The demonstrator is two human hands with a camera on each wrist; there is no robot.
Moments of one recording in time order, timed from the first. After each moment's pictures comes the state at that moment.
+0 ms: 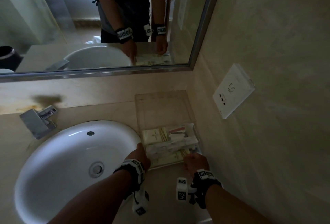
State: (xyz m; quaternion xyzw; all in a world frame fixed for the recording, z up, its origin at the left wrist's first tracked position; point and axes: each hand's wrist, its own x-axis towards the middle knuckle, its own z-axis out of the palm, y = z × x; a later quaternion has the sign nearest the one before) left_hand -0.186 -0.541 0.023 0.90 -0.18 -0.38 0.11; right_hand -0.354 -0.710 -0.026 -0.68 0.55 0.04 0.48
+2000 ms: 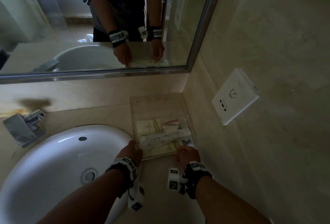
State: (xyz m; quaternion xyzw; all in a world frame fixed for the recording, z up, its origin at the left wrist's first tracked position) left_hand -0.152 -0.551 0.014 0.91 -0.16 -0.33 0.18; right_hand -0.305 -0.718 -0.007 -0.68 0.54 0.04 0.49
